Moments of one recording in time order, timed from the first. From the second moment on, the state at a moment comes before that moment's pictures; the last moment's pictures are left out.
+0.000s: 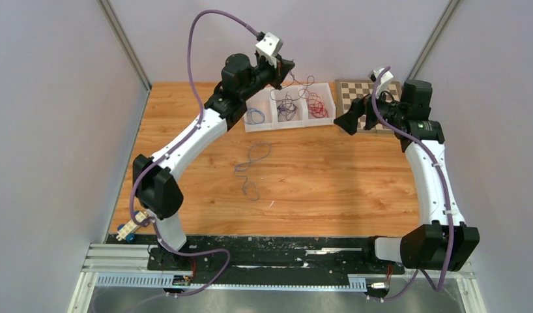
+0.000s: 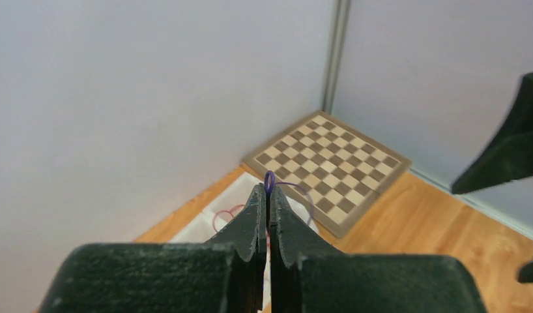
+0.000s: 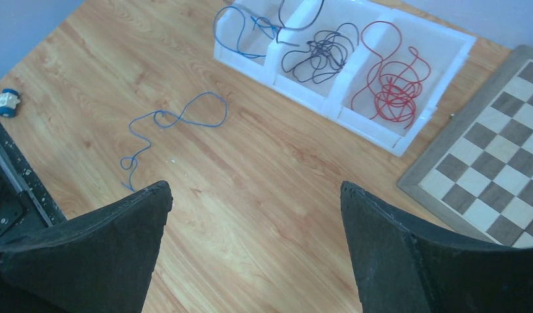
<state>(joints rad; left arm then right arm) -0.60 1.73 1.71 0.13 0.25 -0.03 -0.03 1.30 1.35 -0.55 -0.79 -0.18</state>
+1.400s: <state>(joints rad) -0.58 2.07 2.10 0.12 -0.20 -0.39 0.15 1.46 1.38 0.03 -0.65 -0.20</state>
